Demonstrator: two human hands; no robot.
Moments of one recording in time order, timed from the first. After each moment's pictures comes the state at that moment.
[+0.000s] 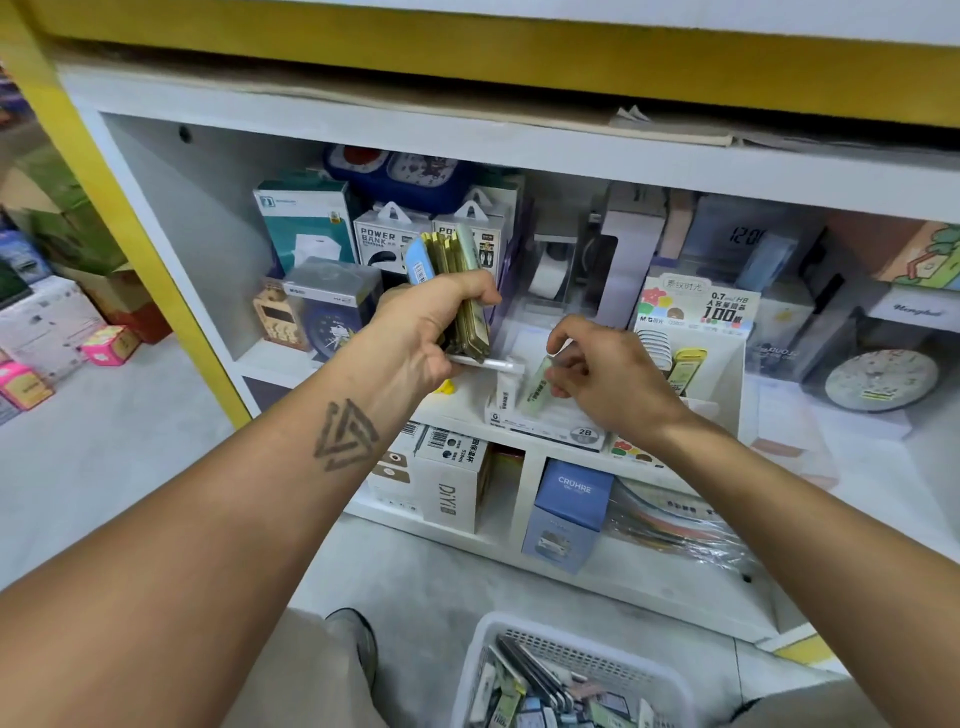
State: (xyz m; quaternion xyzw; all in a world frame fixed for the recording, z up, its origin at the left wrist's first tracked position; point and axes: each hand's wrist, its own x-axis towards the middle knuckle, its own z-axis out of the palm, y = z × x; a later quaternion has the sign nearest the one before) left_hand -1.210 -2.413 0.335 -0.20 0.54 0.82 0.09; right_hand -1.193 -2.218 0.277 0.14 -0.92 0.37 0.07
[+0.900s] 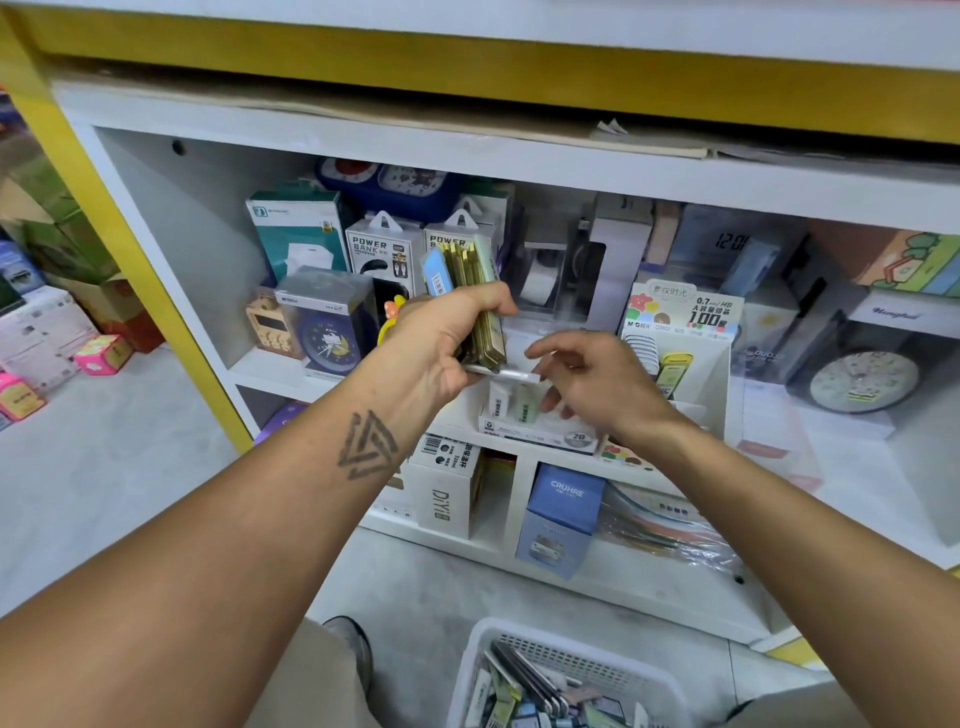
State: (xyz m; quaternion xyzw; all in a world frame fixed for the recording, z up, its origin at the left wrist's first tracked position) left_hand -1.208 -2.390 0.333 -0.17 0.55 0.81 0.12; right_hand -1.181 -2.224 0.293 0.07 -0.88 0.47 0.01
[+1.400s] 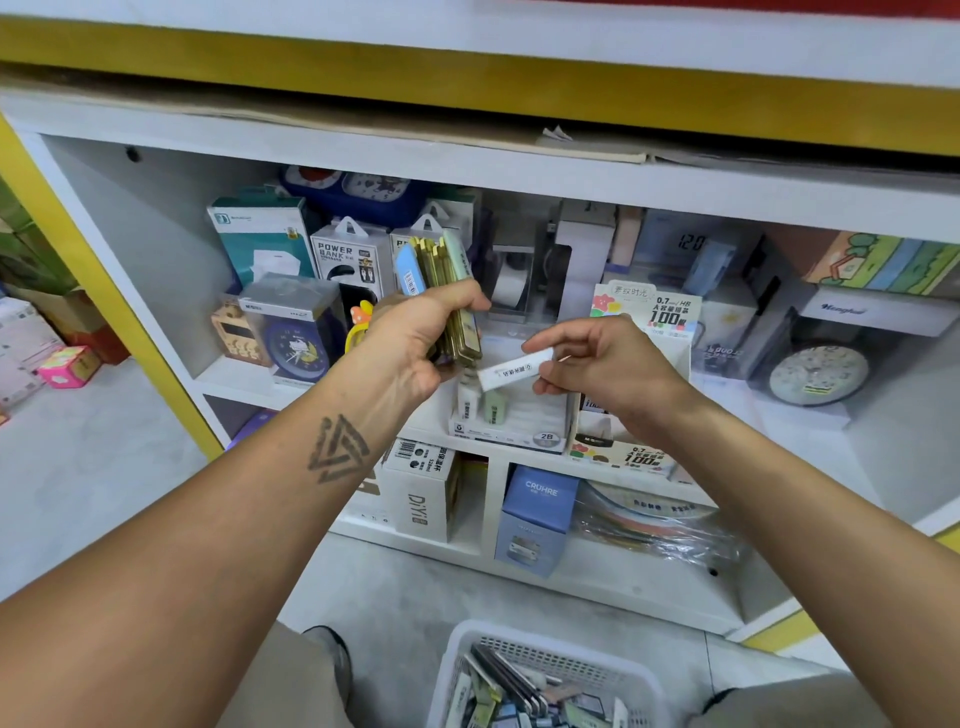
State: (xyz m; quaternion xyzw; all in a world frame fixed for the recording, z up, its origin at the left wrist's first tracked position) left_hand -1.212 -2.381 0.333 -0.16 0.56 0.81 0.09; right_hand -1.171 -2.191 0.314 0.06 -0.80 0.59 -0.02
